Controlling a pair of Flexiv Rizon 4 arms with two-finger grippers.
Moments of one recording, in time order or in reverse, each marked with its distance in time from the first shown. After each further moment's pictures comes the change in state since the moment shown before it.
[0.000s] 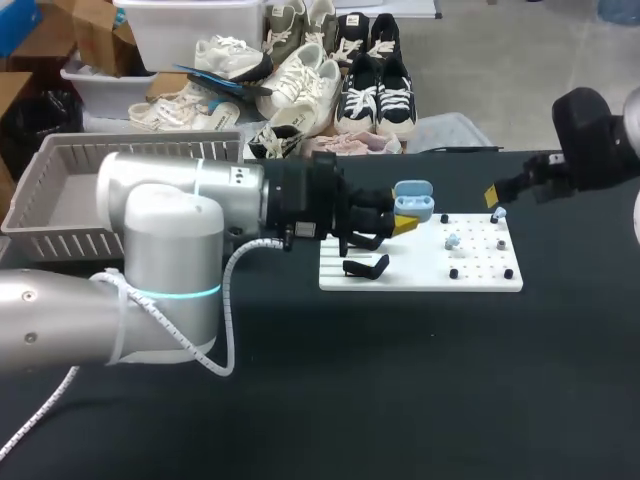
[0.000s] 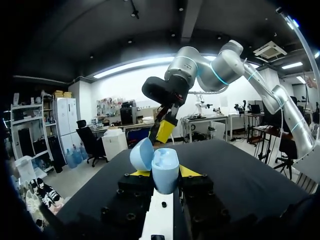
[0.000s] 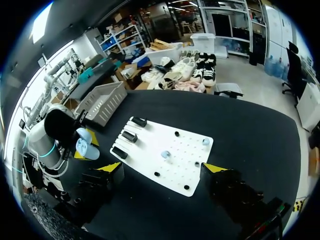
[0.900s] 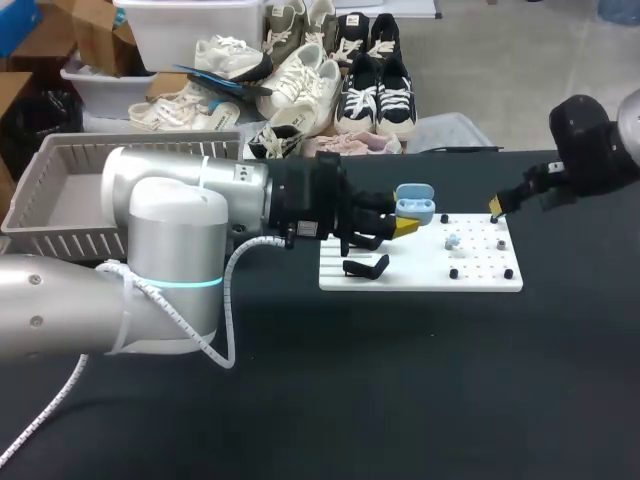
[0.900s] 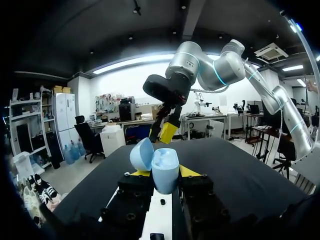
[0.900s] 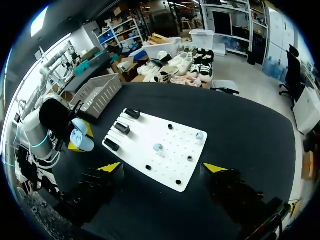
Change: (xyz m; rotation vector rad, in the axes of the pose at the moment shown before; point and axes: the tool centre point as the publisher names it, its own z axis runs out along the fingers) left arm 0.006 0.001 0.003 0.017 0.022 -0.024; right arm 0.009 -0.013 0.003 0.060 0.057 -0.057
